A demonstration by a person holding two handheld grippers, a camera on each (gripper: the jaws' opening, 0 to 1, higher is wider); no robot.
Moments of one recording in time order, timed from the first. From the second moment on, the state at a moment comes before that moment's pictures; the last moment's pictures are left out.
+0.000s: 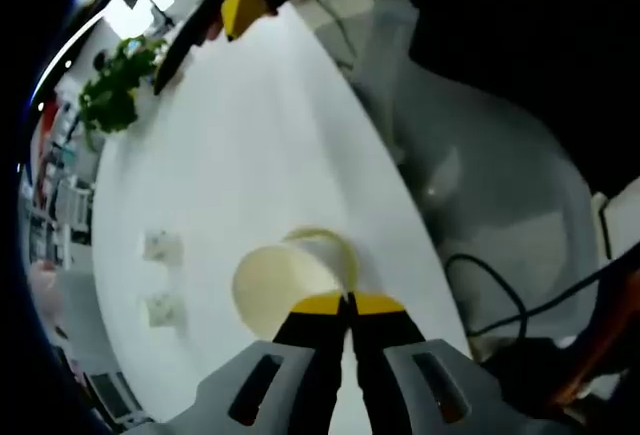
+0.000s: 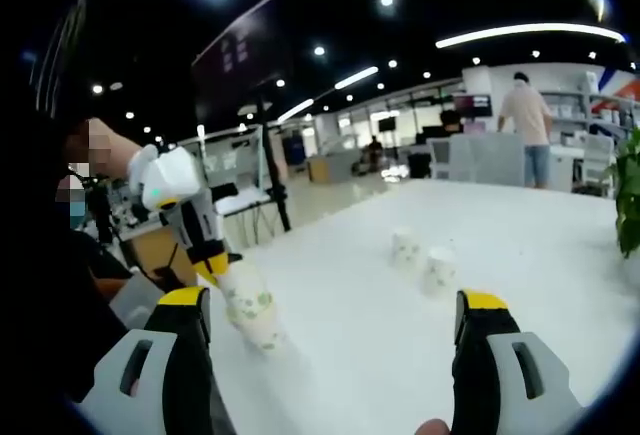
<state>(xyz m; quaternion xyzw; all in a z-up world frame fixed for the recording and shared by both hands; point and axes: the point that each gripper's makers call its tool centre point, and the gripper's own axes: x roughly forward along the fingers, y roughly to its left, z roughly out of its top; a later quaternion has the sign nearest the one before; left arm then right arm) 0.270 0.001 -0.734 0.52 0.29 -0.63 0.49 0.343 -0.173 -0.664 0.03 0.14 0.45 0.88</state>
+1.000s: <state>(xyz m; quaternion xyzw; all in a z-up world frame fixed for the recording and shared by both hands) 0.268 -0.002 -0.754 0.50 0.35 -0.63 0.47 0.341 -0.178 -0.667 0.04 0.15 0.44 0.88</state>
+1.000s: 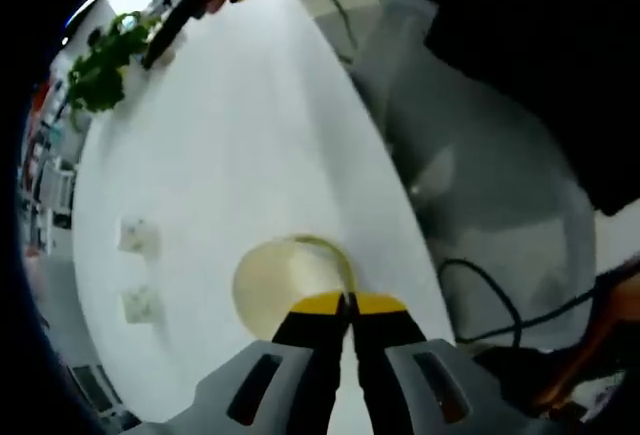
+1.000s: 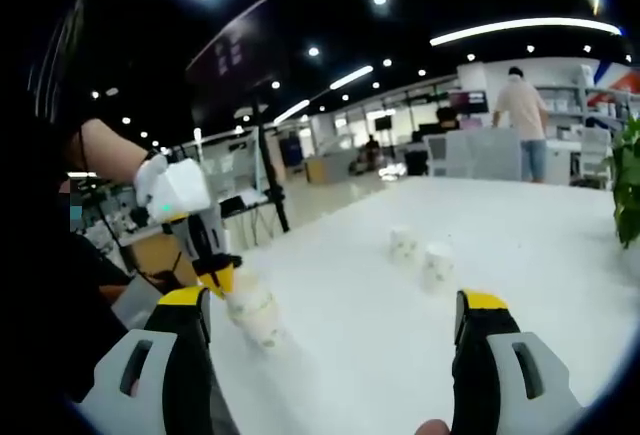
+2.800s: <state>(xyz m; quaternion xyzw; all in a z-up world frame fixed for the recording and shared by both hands) 0.276 0.012 -0.737 0.37 0.35 -0.57 0.64 0.336 -0.169 -0.658 0.04 0.16 0.45 0.88</state>
